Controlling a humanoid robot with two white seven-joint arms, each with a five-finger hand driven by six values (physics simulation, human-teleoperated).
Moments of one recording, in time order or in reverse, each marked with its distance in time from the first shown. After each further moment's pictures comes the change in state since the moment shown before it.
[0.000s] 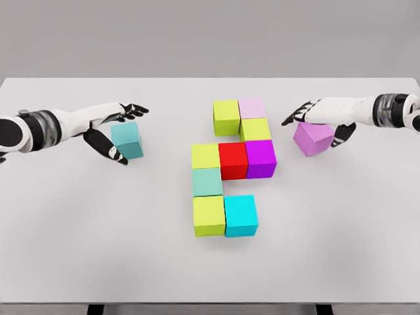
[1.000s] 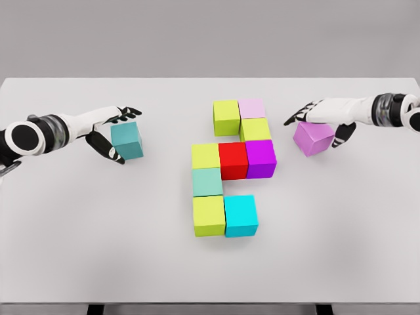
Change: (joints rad) left arm 0.017 -0.059 -0.029 0.090 -0.090 0.037 0.039; right arm -0.018 0.026 0.017 0.069 0.002 0.000 0.000
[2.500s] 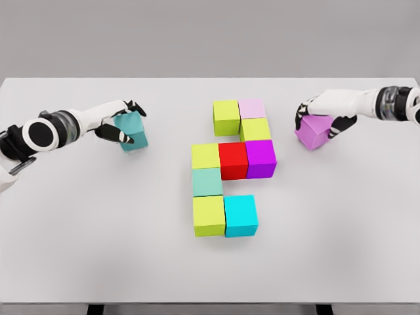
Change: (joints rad) left arm -0.018 -0.069 -0.017 0.071 -0.041 -0.010 0.044; right arm -0.002 -0.010 -0.043 -0.030 -0.014 0.000 0.000
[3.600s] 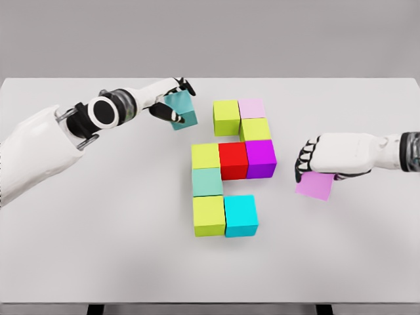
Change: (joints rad) left arm -0.081 -0.300 0.001 0.203 -0.038 -0.019 0.027; right arm 0.259 -0.338 -0.092 -0.684 -0.031 0.000 0.000
